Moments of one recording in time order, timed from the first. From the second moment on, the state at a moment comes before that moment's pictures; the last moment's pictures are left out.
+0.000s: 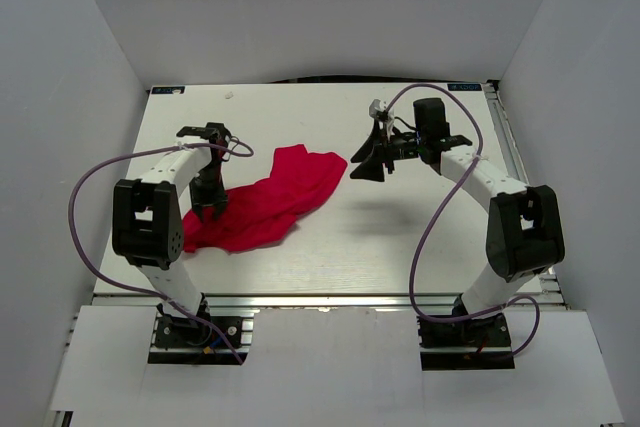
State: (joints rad) left arm -0.13 1.76 1.30 -1.16 -0.28 -0.39; right arm 0.30 1.66 1.18 -0.16 -1.20 -0.35
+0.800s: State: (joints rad) left arm -0.13 1.71 1.39 -1.16 -0.26 -0.39; right arm 0.30 1.64 1.16 -0.21 -1.21 -0.38
